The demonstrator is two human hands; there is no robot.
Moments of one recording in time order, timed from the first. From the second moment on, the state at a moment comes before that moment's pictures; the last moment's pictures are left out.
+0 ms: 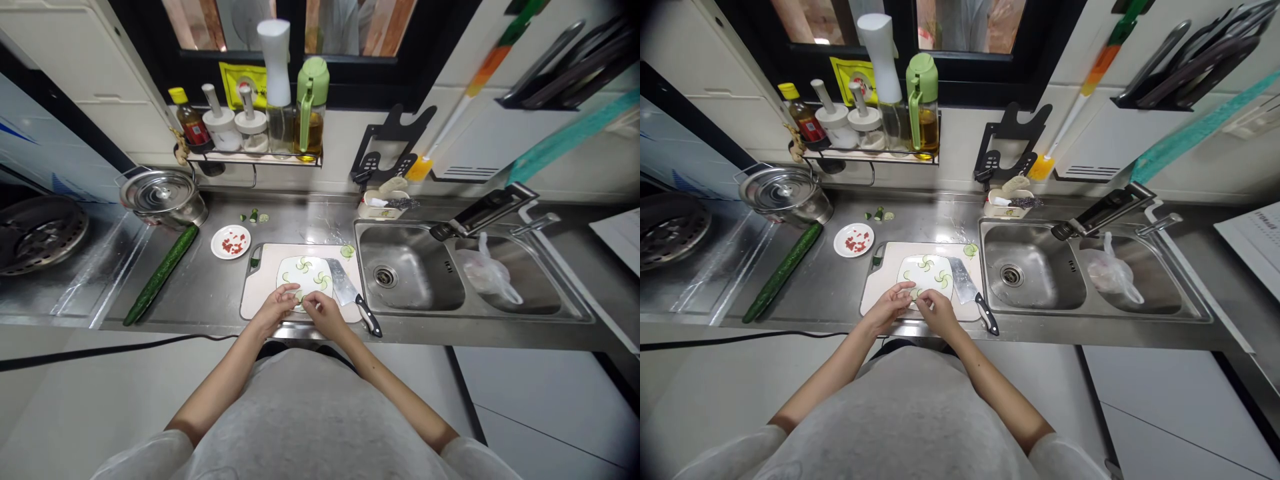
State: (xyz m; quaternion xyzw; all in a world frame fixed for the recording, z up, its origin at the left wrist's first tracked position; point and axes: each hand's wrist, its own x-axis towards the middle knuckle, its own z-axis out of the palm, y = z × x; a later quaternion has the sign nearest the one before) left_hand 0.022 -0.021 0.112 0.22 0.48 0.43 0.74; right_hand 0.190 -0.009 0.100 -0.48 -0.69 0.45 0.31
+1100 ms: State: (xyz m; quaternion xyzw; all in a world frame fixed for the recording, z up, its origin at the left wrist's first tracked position) left_hand 0.016 -0.017 0.062 0.40 0.60 0.49 0.49; right_hand 0.158 0.032 0.079 -0.58 -0.54 0.60 0.15
